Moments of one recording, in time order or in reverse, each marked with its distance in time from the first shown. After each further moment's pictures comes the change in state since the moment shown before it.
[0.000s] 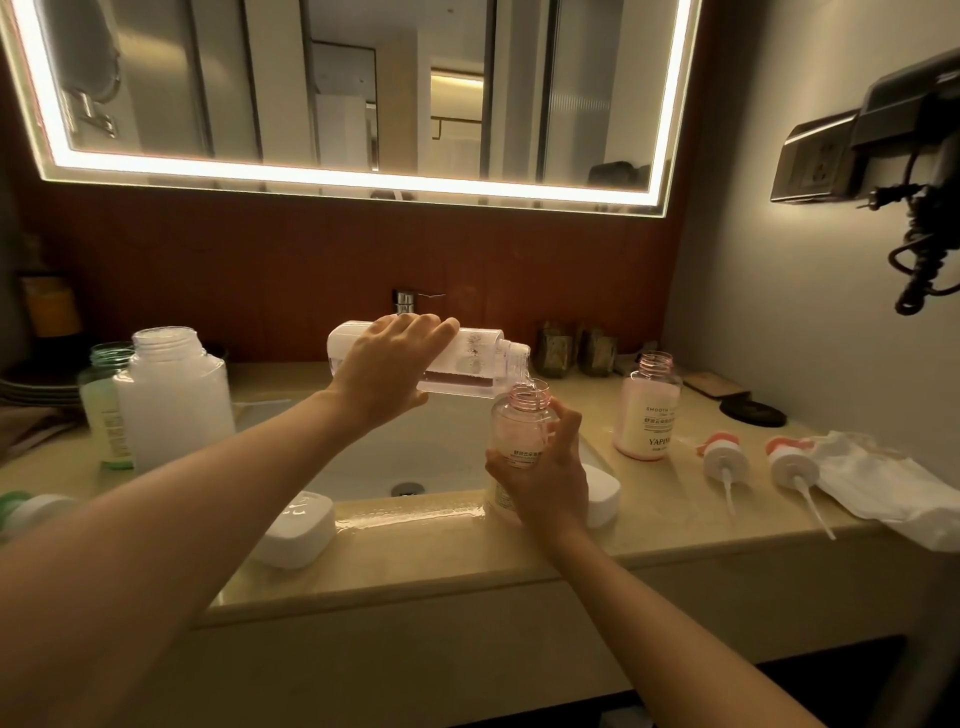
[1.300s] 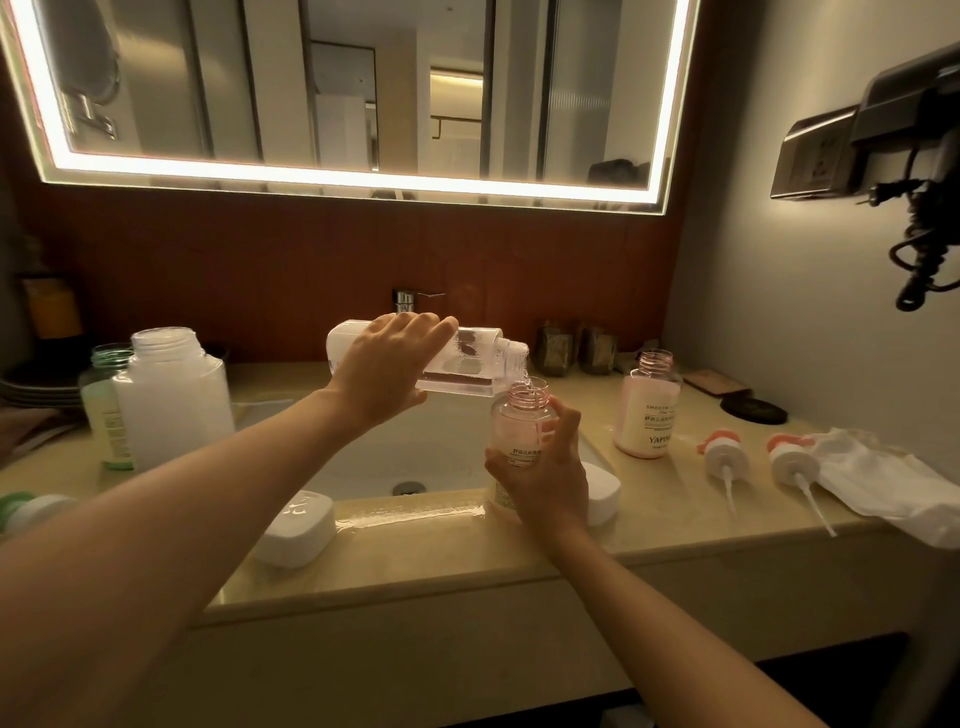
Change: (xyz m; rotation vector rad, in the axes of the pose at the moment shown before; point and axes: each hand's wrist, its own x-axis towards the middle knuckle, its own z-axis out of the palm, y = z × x) left_hand 0.000 0.001 -0.002 0.018 -0.019 -0.002; right_hand -0.002 -0.003 -0.003 -0.001 0.001 0.001
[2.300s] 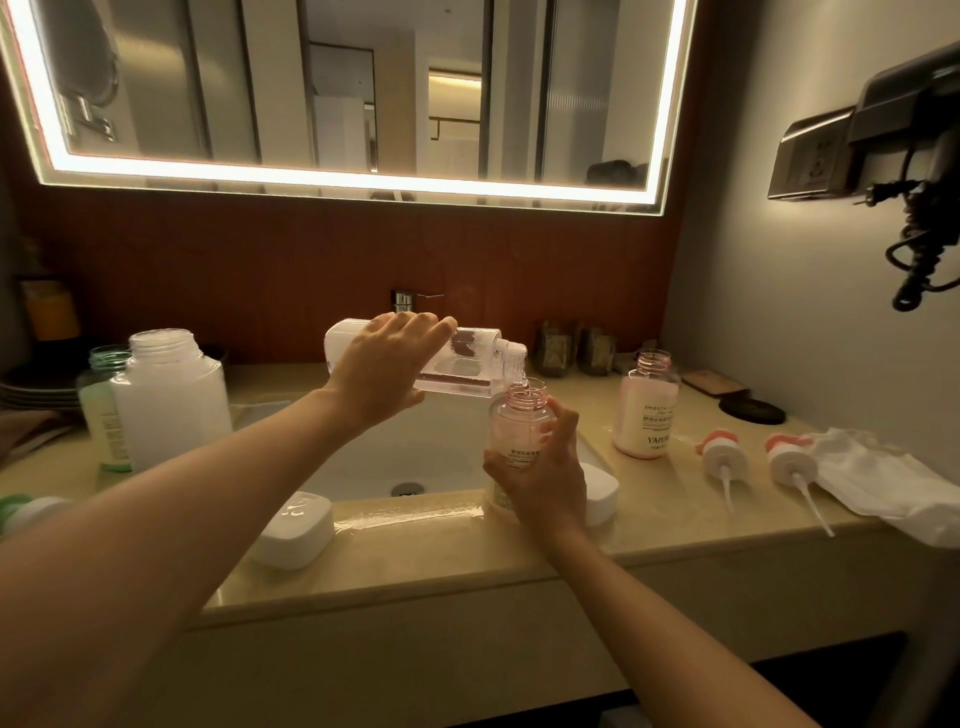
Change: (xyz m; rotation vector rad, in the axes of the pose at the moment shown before) left_hand 0.001 0.000 -0.001 0.011 0.016 0.016; right_hand 0.001 0.005 0.002 0.003 0.012 -0.047
